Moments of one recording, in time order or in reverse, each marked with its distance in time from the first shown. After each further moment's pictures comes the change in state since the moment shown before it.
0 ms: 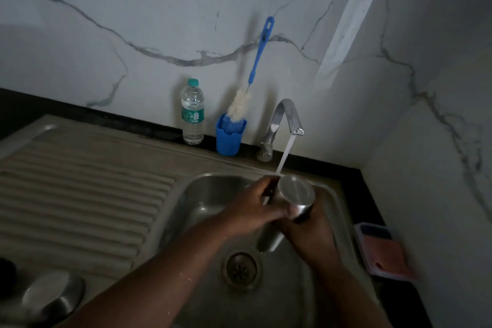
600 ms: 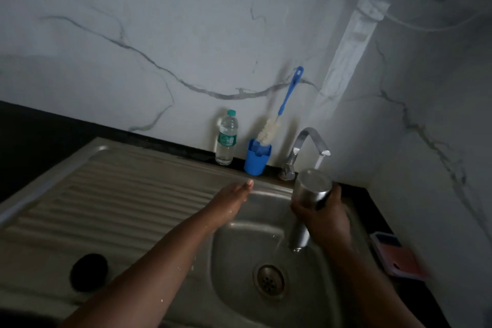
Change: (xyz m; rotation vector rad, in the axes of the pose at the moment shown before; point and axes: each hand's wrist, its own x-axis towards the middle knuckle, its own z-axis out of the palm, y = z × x) left_hand -0.064 -0.010 -0.128 0.051 0.165 -0.157; right_hand -0.041 -0.092 0.042 -0.119 0.228 0.003
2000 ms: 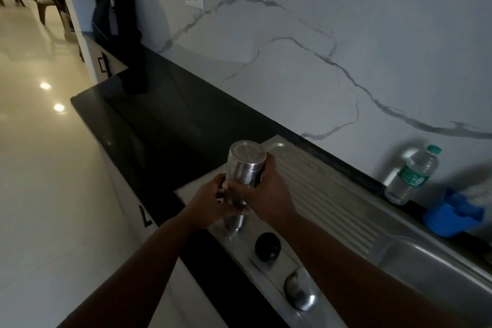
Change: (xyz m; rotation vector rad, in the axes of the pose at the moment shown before) left_hand -0.206 -0.141 -0.258 0.122 0.657 0.016; right_hand -0.162 -0.210 0.276 0.293 -0.974 -0.546
